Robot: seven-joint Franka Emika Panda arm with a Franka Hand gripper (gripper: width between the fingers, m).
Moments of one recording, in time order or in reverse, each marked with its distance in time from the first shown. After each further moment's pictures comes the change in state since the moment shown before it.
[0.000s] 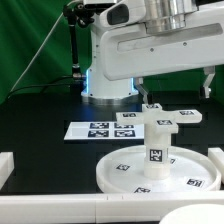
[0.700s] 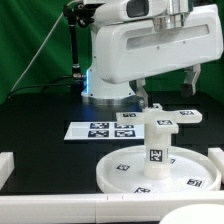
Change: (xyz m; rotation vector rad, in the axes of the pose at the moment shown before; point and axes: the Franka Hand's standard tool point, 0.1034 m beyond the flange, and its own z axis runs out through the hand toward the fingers) arm 0.004 0.012 -0.003 -0.055 -0.019 -0.682
